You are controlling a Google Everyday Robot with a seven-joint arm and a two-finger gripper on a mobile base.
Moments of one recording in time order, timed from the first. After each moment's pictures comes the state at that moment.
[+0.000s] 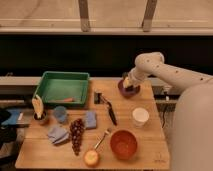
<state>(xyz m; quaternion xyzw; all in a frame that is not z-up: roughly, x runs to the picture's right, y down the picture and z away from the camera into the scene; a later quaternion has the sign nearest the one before) 0.185 -0.018 0.863 -0.20 0.07 0.67 0.71</state>
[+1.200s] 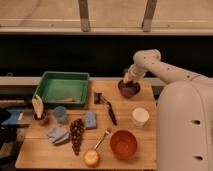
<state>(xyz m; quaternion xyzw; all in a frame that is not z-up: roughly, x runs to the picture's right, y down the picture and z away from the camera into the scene) 0.174 -0.047 0.912 -0.19 0.06 0.69 0.70</state>
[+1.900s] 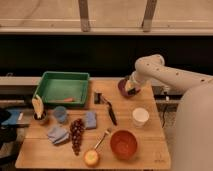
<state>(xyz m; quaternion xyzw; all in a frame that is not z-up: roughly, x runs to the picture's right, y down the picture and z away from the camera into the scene) 0.196 -0.003 0.861 -0.18 0.09 0.67 0.71</state>
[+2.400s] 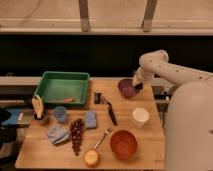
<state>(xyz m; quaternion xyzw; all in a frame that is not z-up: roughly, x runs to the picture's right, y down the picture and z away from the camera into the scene) 0.233 -0.043 0.889 -0.13 0.11 0.69 0.70</state>
